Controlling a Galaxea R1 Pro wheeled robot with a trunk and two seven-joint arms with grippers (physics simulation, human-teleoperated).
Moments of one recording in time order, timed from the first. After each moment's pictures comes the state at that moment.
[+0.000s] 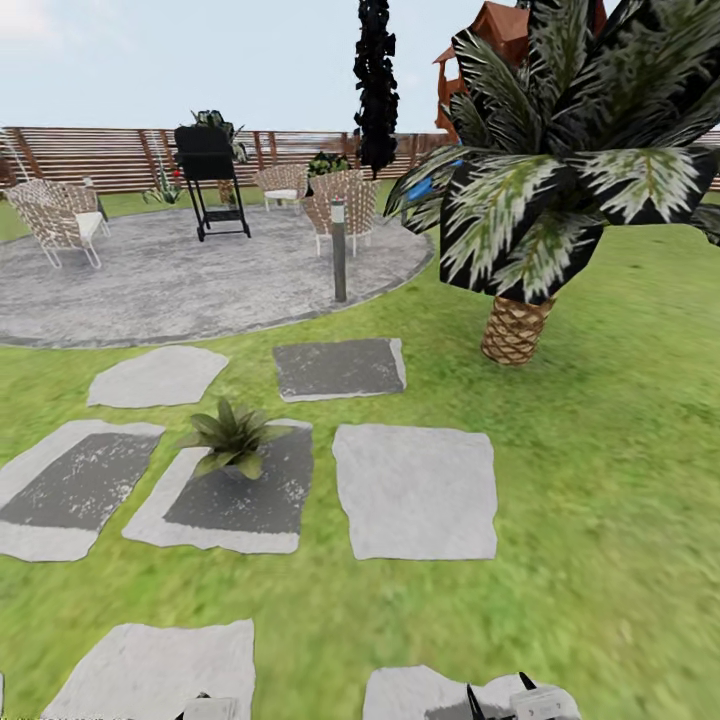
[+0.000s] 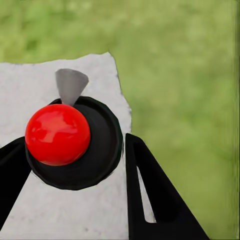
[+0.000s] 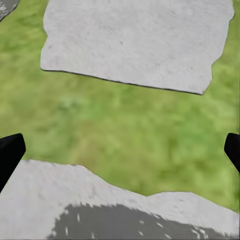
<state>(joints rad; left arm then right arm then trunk) -0.27 0.04 0.00 -0.27 0.01 -0.36 0.02 -0.12 -0.07 0.12 -0.51 0.02 -0.60 0.00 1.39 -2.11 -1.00</state>
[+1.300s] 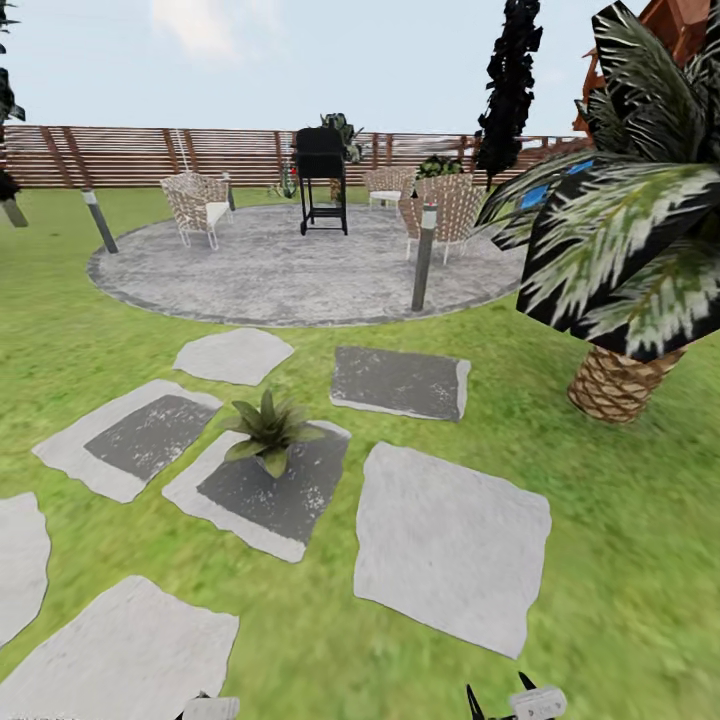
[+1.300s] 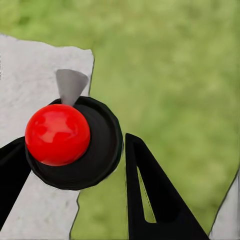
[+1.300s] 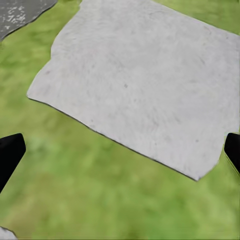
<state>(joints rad) -0.27 0.04 0.00 -0.27 0.01 -0.36 0.02 -0.12 -0.07 0.12 -0.51 0.02 -0.60 0.00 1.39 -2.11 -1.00</state>
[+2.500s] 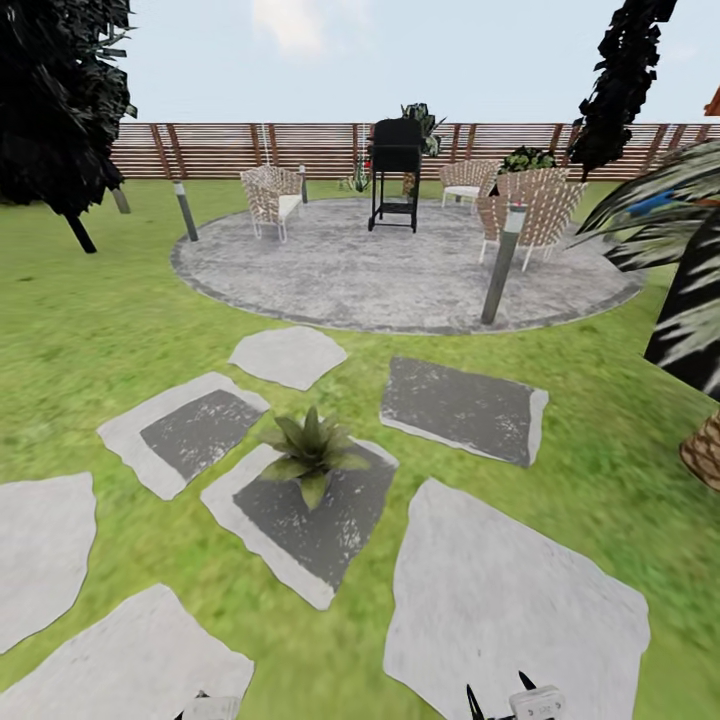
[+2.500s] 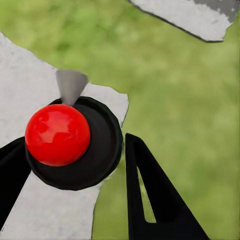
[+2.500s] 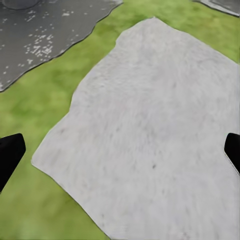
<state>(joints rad) -0.27 0.04 0.00 -0.27 0.01 -0.36 0.02 -0.12 -0.07 0.12 -0.51 0.02 -0.60 0.00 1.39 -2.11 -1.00</state>
